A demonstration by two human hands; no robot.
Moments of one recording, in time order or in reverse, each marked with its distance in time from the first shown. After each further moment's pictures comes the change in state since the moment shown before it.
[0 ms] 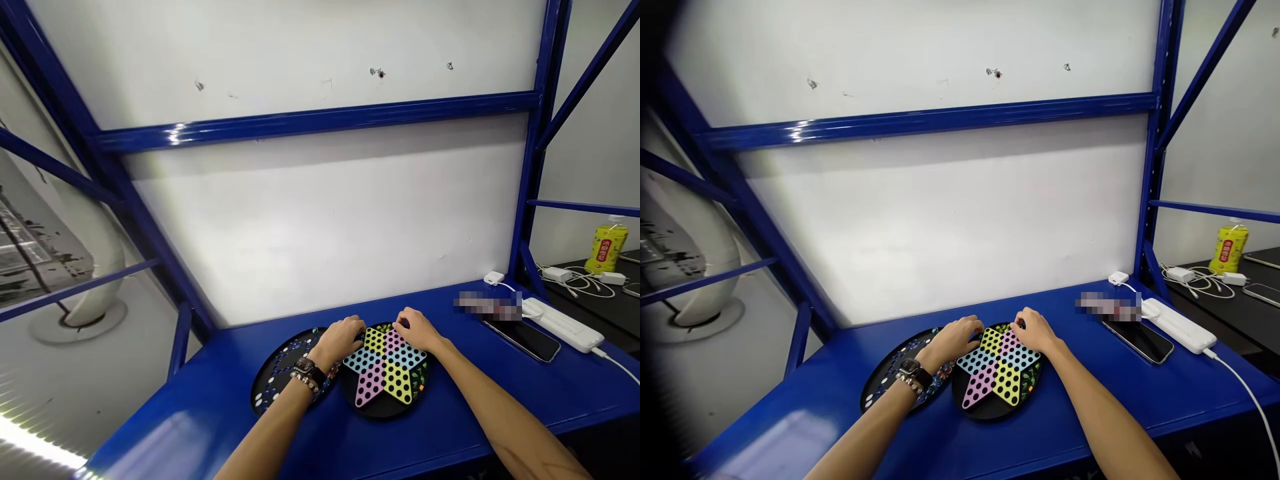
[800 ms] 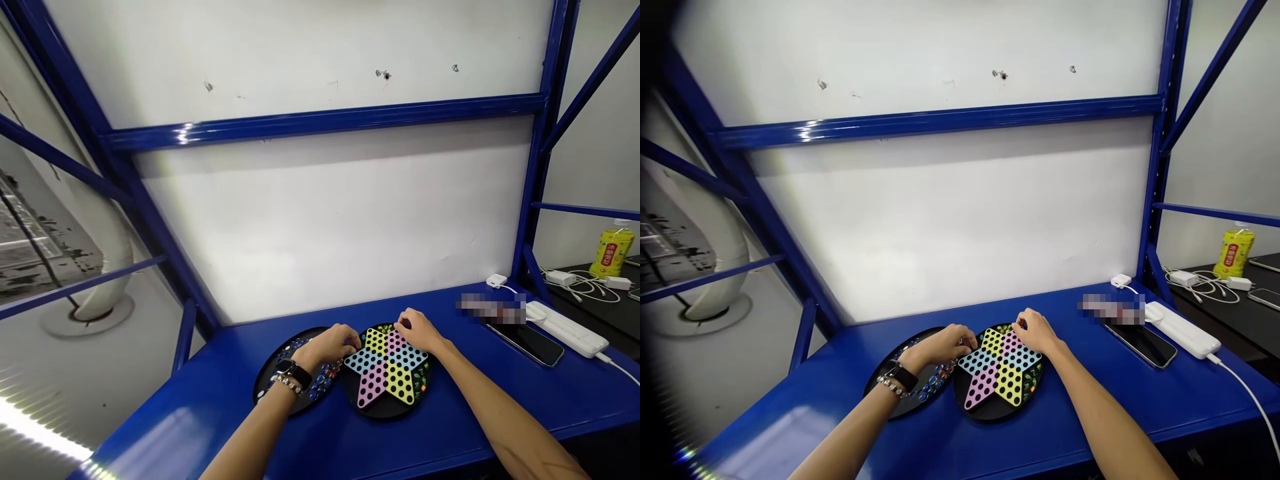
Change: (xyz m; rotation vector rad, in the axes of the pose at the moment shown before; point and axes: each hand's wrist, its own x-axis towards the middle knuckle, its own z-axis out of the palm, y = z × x) left_hand -0.013 -0.028 -0.007 -0.348 -0.188 0.040; right_hand 0.001 0.000 -0.001 0.007 -0.002 -0.005
